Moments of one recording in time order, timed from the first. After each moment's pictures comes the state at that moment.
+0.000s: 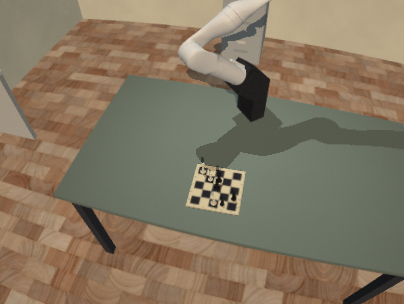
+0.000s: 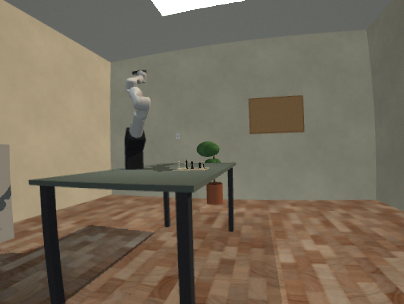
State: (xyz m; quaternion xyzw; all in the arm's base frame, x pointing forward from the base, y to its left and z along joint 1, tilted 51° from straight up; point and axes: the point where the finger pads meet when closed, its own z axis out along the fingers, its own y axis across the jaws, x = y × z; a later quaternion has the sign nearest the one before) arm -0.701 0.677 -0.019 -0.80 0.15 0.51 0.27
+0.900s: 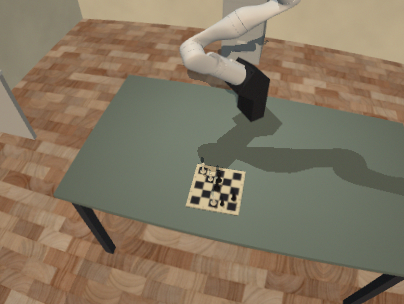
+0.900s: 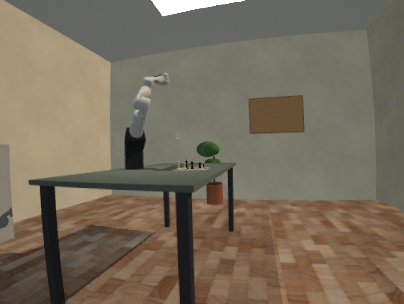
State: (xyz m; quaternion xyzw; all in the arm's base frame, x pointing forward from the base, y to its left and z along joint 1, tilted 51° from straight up) arm -0.508 0.819 -0.008 -0.83 0.23 0.45 0.25
